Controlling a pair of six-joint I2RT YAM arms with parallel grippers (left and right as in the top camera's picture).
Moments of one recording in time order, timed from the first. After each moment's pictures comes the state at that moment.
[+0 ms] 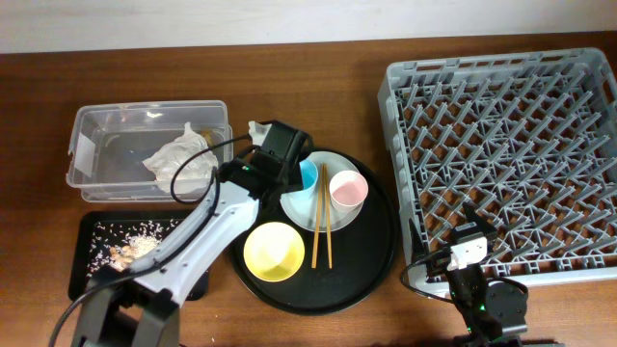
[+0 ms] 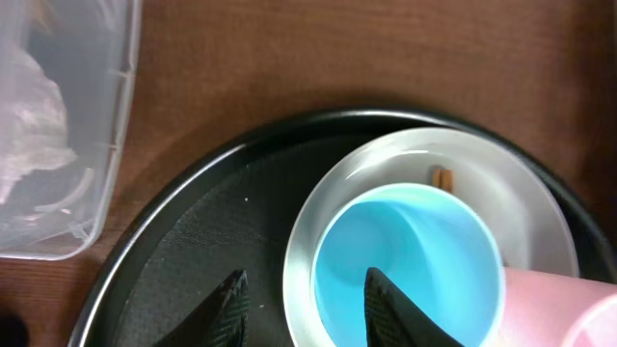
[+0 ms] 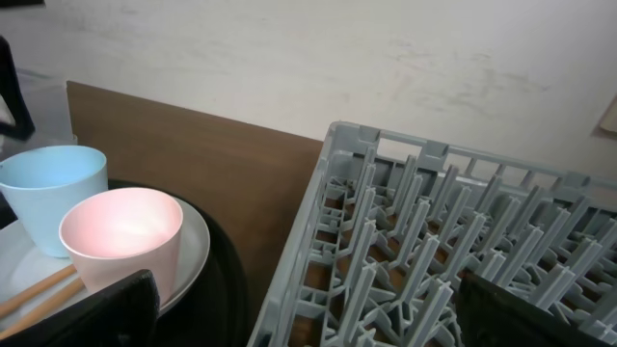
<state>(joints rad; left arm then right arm) -0.53 1.66 1.18 -0.60 -0.23 -0.60 0.10 0.02 0.01 -0.06 -0.12 -0.16</state>
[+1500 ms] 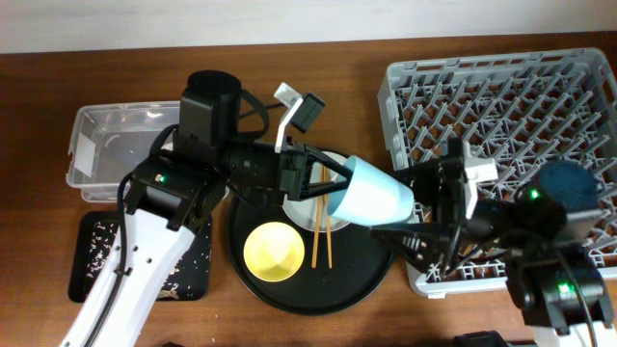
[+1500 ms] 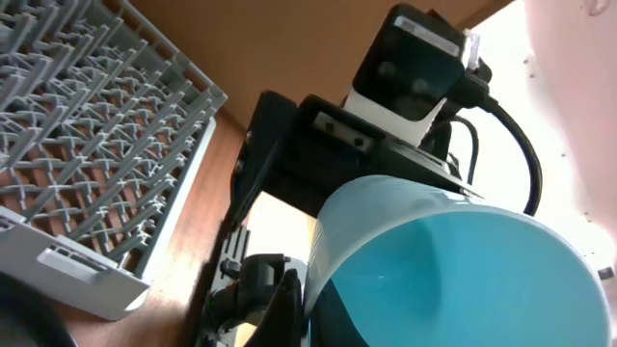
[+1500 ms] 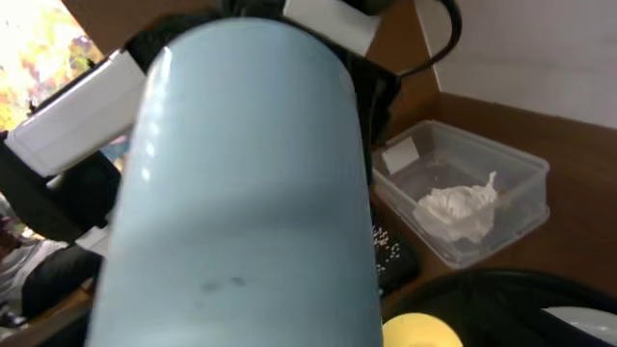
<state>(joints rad) -0.41 1.38 1.44 -0.58 1.27 -0.38 0.09 0.86 0.97 -0.33 -1.23 0.26</state>
